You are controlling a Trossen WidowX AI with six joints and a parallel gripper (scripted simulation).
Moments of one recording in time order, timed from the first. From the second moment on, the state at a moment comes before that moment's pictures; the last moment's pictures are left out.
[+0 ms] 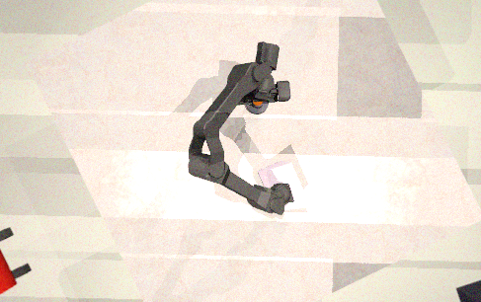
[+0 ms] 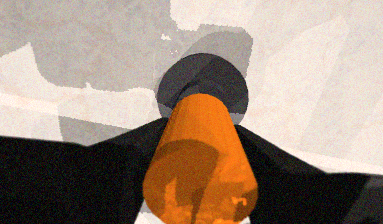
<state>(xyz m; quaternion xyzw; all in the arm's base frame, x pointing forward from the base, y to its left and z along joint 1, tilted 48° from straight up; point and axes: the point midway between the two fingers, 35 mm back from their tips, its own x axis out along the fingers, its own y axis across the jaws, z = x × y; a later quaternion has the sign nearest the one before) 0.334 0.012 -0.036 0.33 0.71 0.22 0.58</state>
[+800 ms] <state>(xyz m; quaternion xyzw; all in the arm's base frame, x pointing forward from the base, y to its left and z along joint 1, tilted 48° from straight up) 0.333 0.013 -0.038 0.31 0.70 0.24 0.60</state>
